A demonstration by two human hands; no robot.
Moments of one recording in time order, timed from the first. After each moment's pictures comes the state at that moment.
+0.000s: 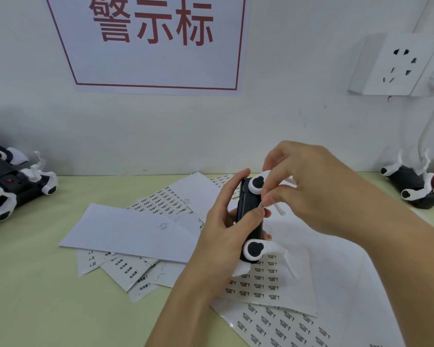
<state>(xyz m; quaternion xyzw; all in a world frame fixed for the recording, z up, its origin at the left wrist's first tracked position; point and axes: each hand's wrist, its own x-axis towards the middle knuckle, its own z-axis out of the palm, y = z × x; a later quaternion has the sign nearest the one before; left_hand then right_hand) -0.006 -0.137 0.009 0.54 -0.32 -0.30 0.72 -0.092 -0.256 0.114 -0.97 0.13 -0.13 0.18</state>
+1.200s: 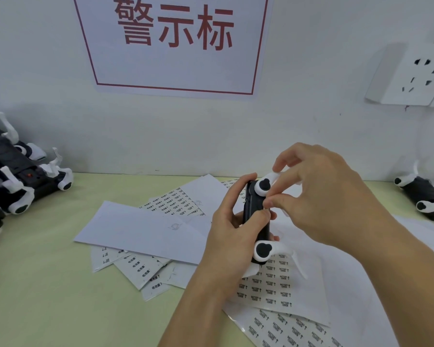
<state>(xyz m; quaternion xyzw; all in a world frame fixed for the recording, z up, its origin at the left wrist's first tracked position) -0.004 -0.138 0.012 0.54 -0.28 -0.28 0.75 -0.085 -0.249 0.098 -0.95 0.17 -0.21 0.12</state>
